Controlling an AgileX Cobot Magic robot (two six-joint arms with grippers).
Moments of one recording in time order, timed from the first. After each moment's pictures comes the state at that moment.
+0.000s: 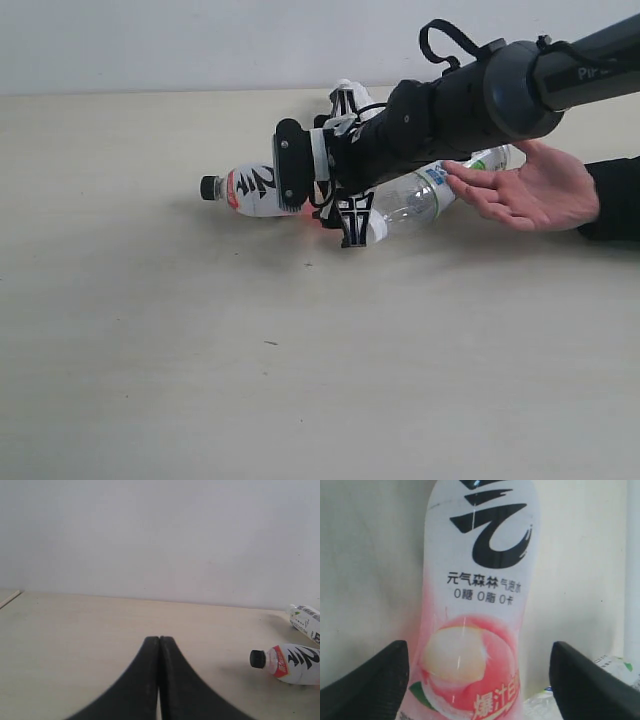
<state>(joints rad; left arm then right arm) -0.05 0.01 0.00 0.17 0.13 -0.24 0.42 2.09 -1.25 0.36 0.12 -1.52</state>
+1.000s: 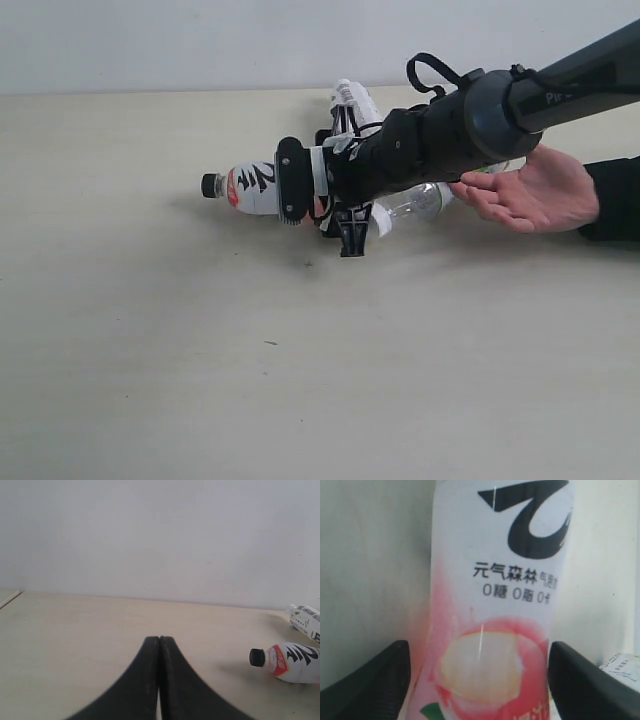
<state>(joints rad) -0.05 0.01 0.00 0.17 0.13 -0.24 0.42 2.16 -1.25 0.36 0.03 -1.52</state>
